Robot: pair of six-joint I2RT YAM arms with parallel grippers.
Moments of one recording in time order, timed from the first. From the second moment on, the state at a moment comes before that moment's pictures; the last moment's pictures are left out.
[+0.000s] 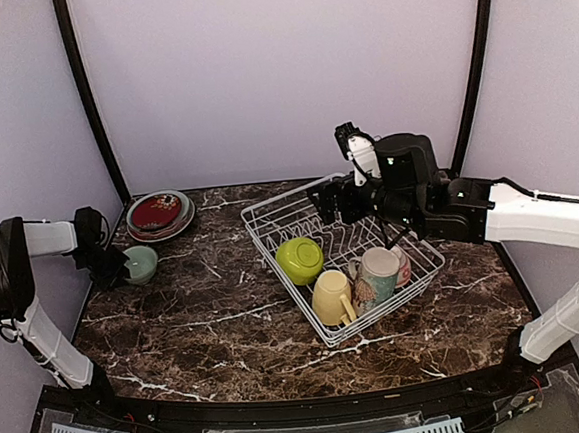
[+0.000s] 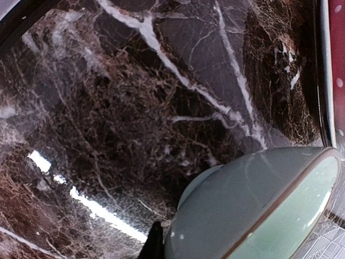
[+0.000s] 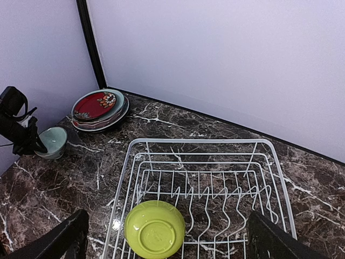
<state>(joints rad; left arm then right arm) 0.19 1.63 0.95 -0.56 0.14 -0.80 0.98 1.37 1.16 -0.11 0.38 0.19</state>
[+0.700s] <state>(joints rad) 0.19 1.38 0.91 -0.52 0.15 -0.79 0.98 1.39 1.16 -0.11 0.35 0.19</state>
